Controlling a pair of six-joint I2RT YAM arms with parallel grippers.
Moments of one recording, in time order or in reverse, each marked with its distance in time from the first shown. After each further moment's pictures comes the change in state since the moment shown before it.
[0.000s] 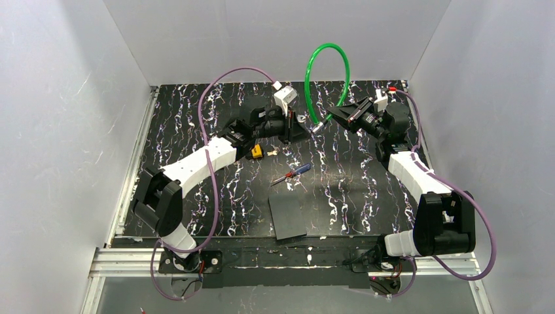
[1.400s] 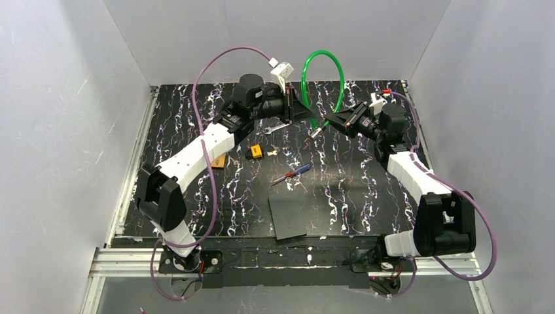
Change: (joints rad) left arm 0.043 0.048 0.239 -0.081 0.033 -0.126; right arm 0.017 -0.002 -0.002 -0.117 -0.009 -0.107
